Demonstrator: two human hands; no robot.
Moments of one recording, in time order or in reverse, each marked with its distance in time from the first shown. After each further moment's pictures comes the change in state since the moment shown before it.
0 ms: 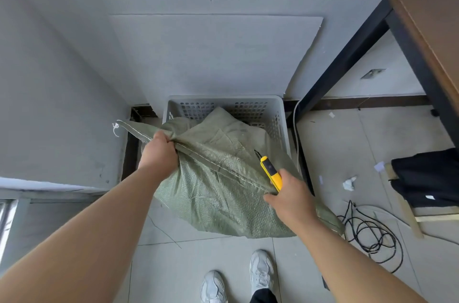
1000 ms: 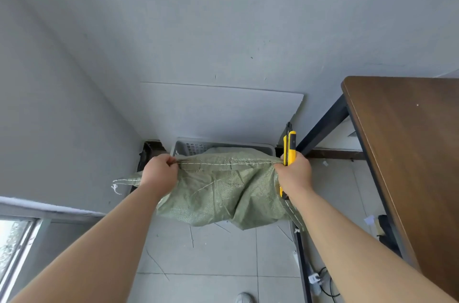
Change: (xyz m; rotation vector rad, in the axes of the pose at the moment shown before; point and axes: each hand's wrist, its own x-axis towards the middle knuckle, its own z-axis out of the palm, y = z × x) left_hand -0.034 0.092 -0.079 -0.099 0.068 -0.017; right_hand 0.085 -0.060 -0.153 0.562 0.161 0.076
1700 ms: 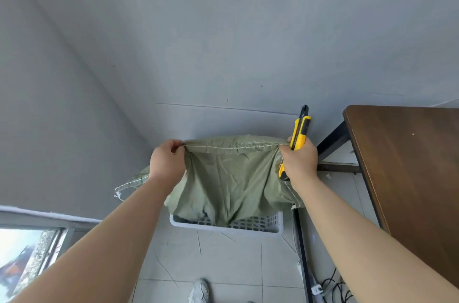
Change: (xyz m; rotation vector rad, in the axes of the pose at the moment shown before) left_hand 0.008 0.056 -0.074 -0.390 0.127 0.014; right_hand 0.009 -0.105 -0.013 0.207 0.077 -0.080
